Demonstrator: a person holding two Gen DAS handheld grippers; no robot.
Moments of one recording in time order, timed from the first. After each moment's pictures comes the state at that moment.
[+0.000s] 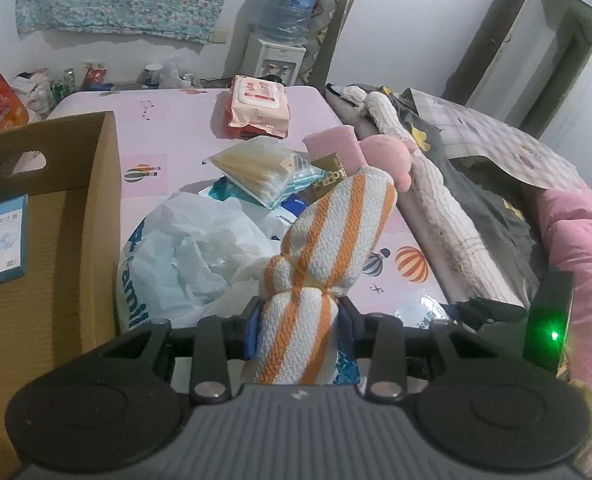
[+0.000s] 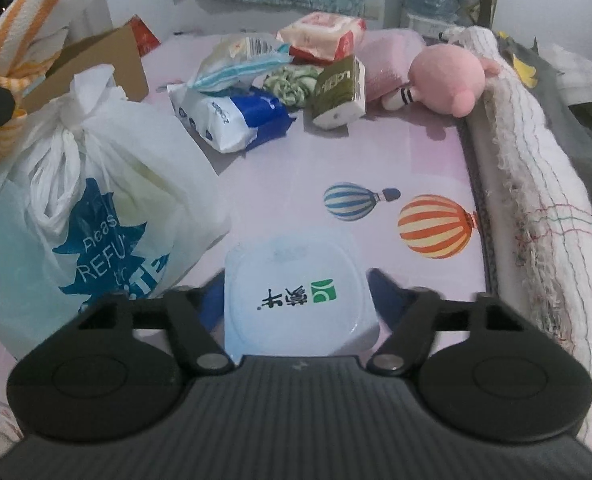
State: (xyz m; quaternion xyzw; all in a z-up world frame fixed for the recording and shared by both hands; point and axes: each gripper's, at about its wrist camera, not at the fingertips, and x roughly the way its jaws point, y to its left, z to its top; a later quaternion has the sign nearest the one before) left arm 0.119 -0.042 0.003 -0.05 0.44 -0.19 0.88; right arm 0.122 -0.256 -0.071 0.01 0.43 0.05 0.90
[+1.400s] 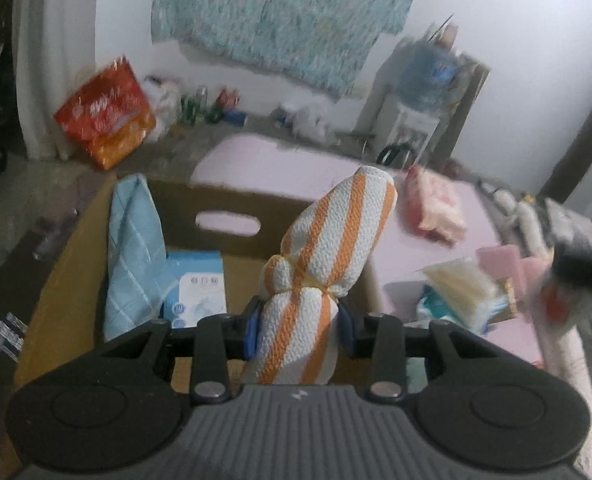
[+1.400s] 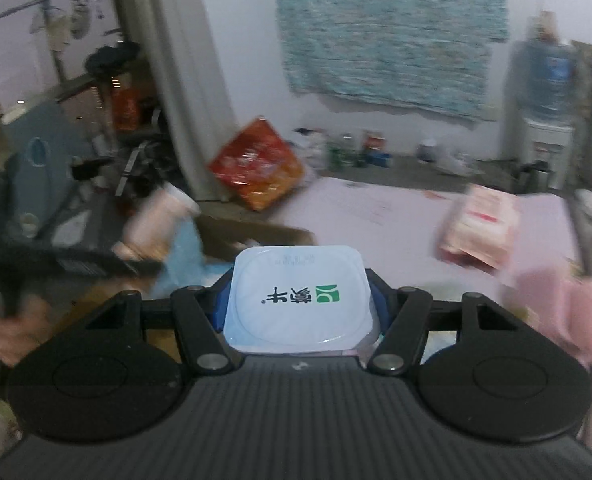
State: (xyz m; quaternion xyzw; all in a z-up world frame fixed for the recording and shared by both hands) left arm 0.196 0.142 0.031 -0.11 0.41 -0.02 0.90; right arm 0.235 -0.125 0.133 0.06 0.30 0.23 0.92
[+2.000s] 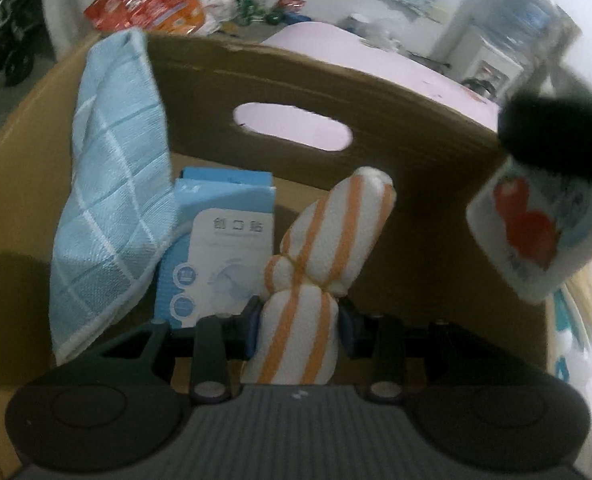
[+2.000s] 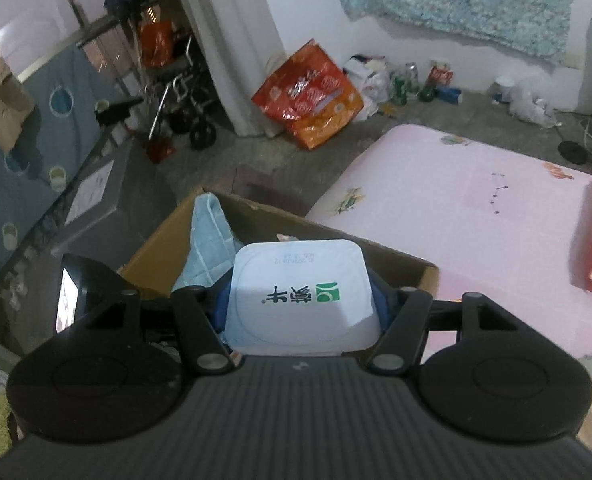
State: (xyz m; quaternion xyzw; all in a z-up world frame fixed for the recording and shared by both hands) left arm 0.279 0.172 -0.078 -0.15 0.53 0.06 0.83; right arm 0.406 0.033 0.075 0.03 0.42 0.29 0.86
